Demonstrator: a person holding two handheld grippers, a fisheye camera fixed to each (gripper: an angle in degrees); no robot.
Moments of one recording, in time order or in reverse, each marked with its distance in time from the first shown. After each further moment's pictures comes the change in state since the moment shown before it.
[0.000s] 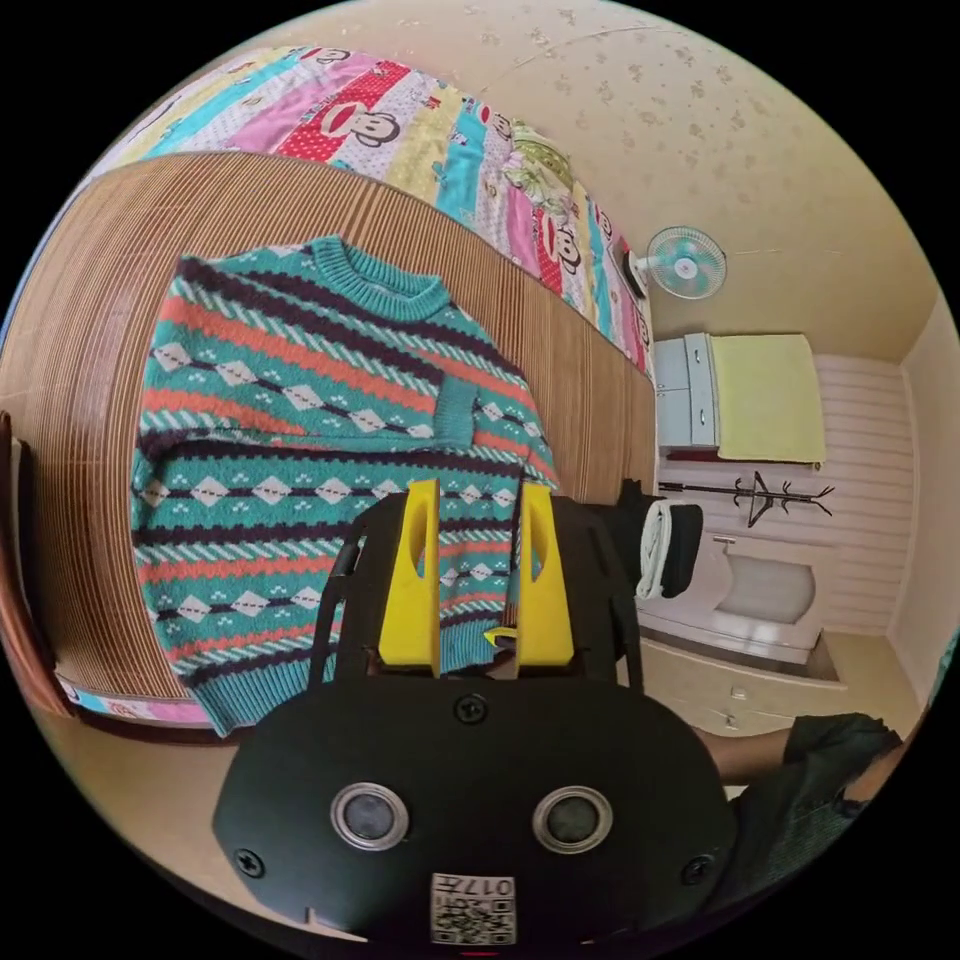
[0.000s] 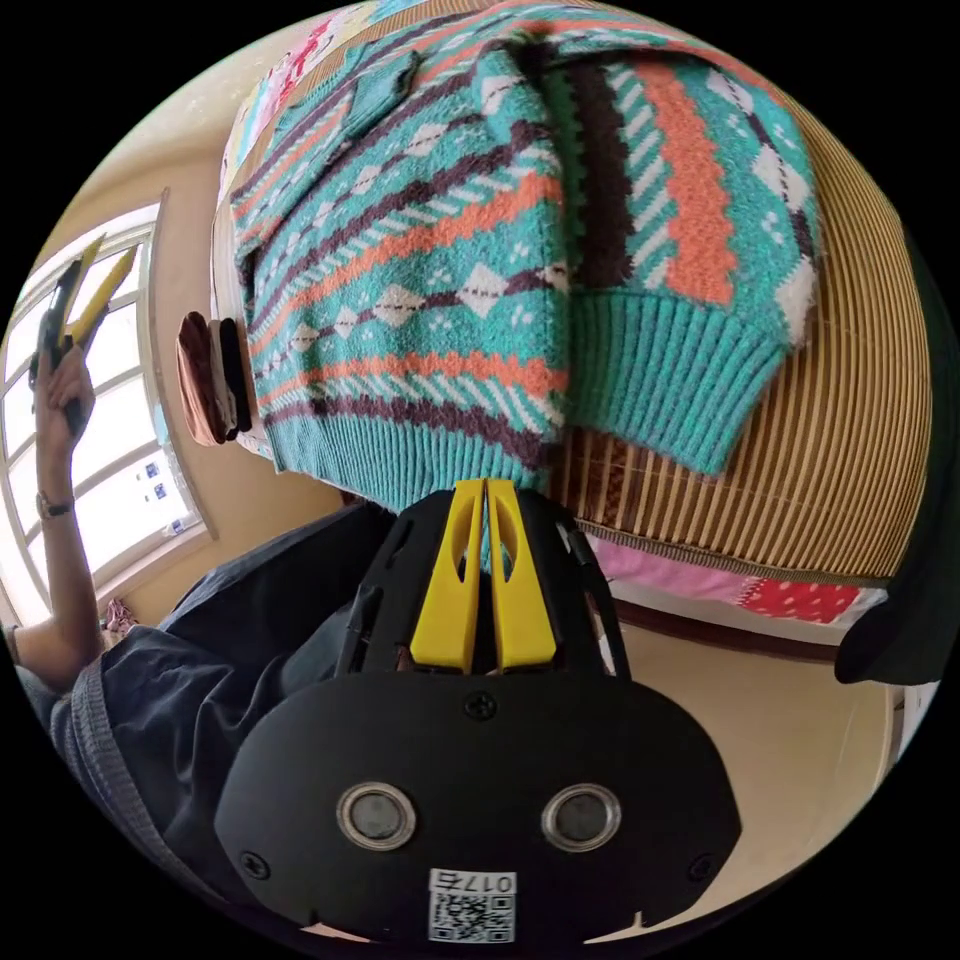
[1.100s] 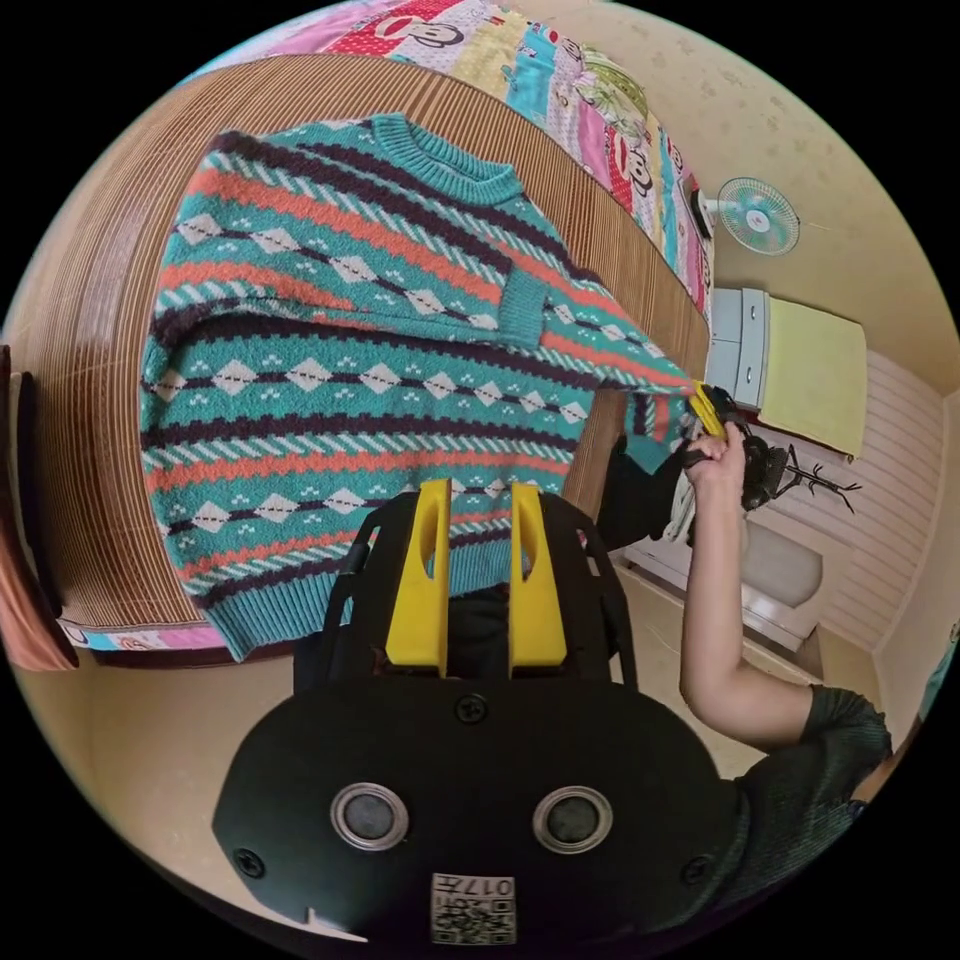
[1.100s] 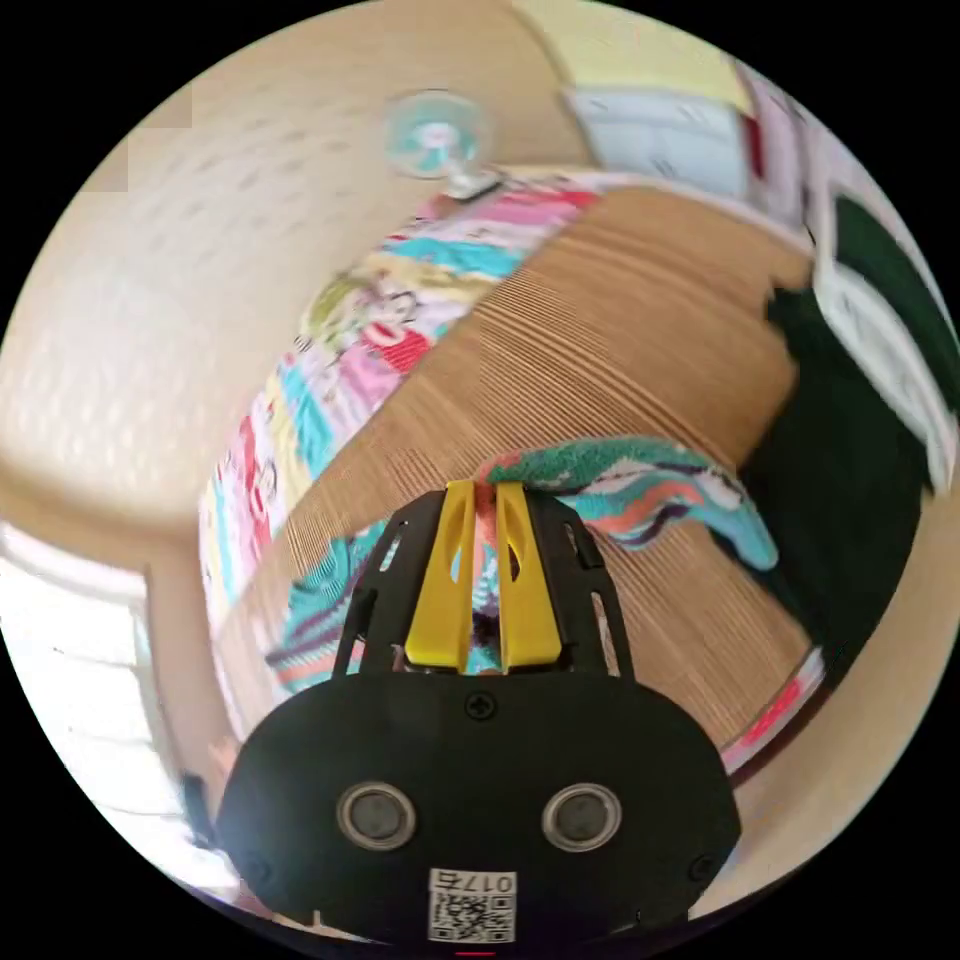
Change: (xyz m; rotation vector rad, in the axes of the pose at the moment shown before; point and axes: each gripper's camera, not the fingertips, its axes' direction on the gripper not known) left arm -0.026 0.109 0.040 -0.220 -0.048 -0.039; right arm -0.176 -0.117 -0.225 1.041 0.199 0.355
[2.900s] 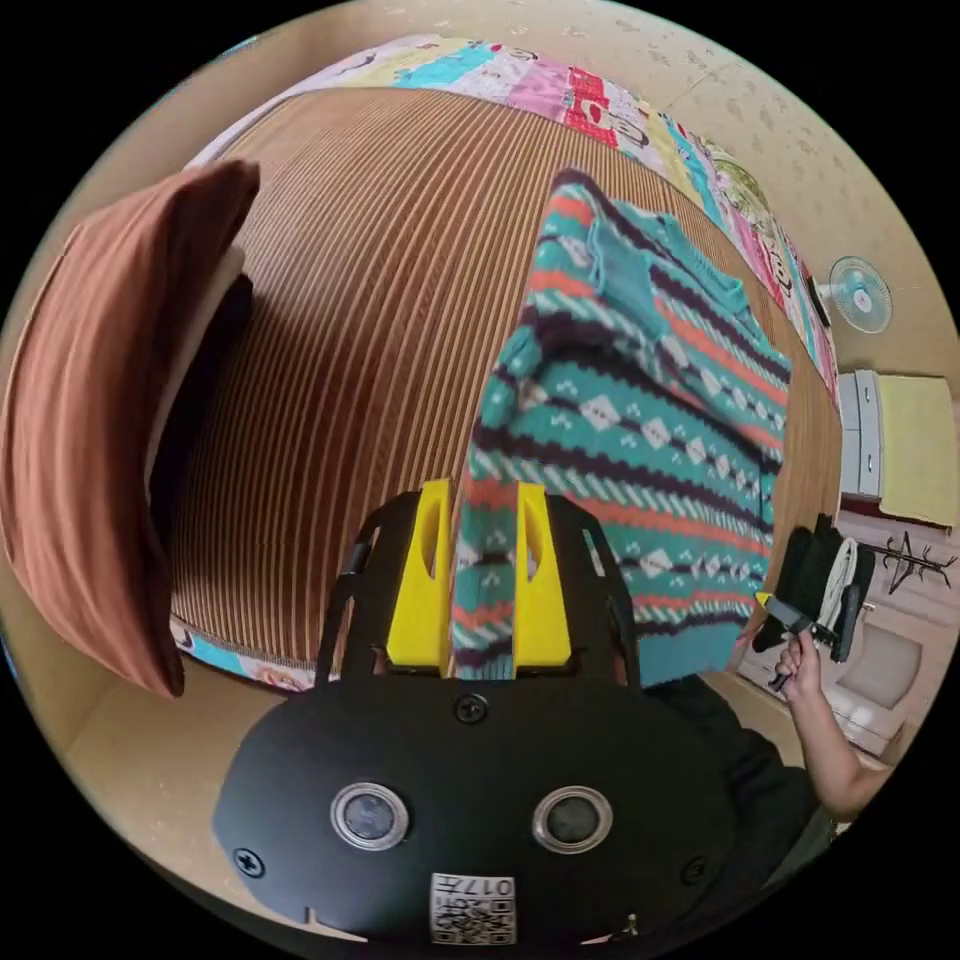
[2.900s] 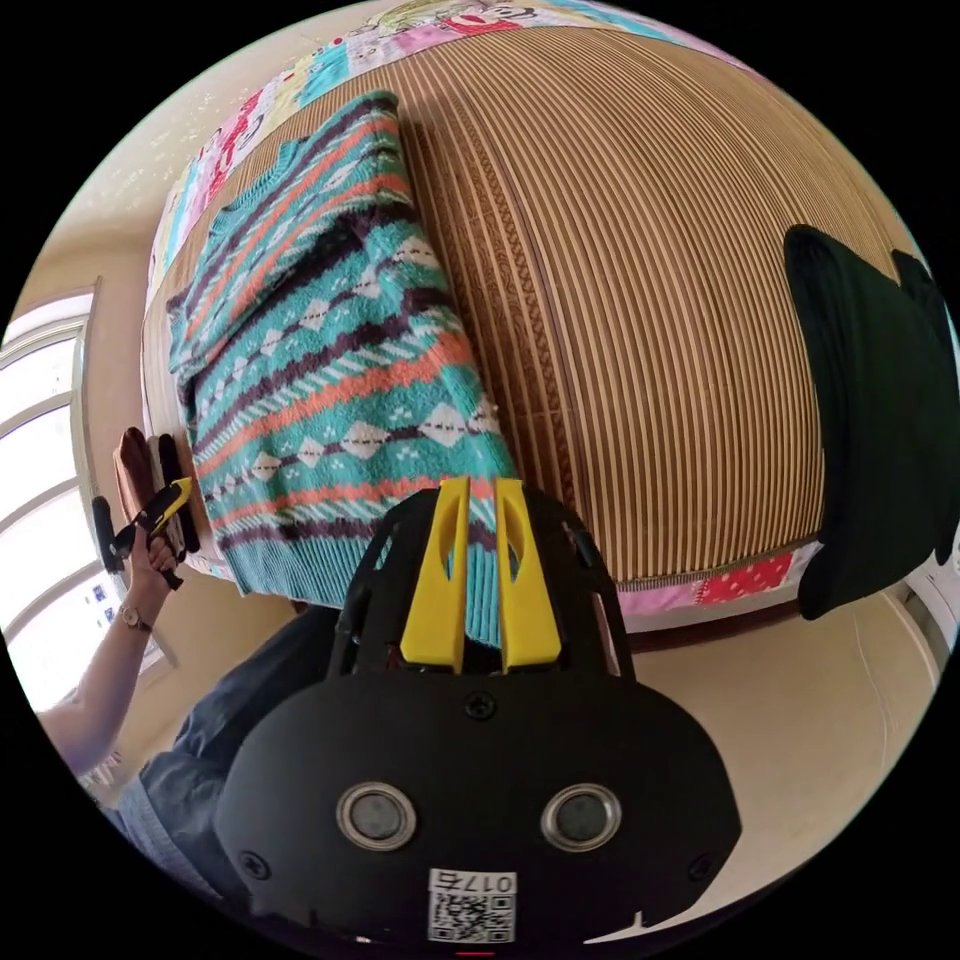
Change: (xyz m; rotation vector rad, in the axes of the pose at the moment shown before) left arm -0.241 0.107 -0.046 0.211 -0.304 -0.142; right arm 0.021 0.261 0.104 -0.756 0.021 -0.267
